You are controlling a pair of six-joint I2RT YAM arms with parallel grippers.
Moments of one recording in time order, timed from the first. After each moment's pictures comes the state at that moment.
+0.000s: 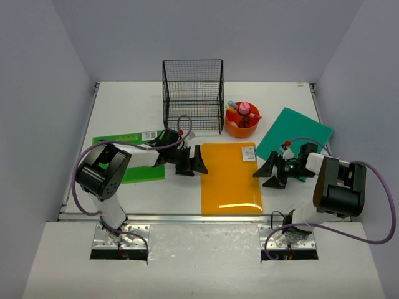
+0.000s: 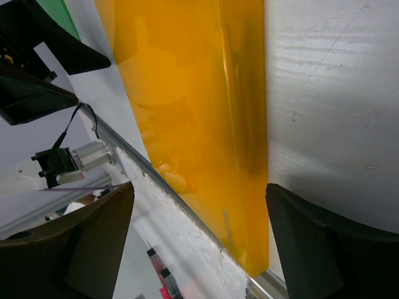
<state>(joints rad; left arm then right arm) -0.48 1.74 0.82 -0.02 0.61 -0.57 -0.31 1.53 0.57 -0.52 -0.91 0.01</state>
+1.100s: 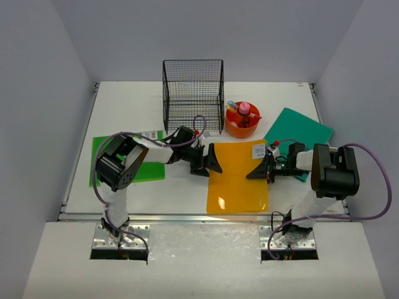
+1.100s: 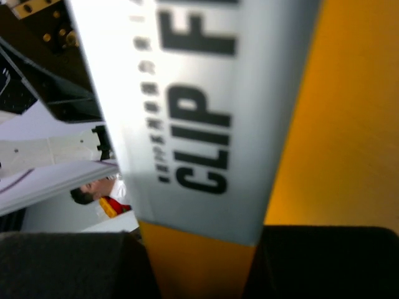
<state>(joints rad) -0.57 1.94 0.97 0.12 0.75 -0.72 -0.18 1.74 0.56 -0.25 -1.15 0.20</state>
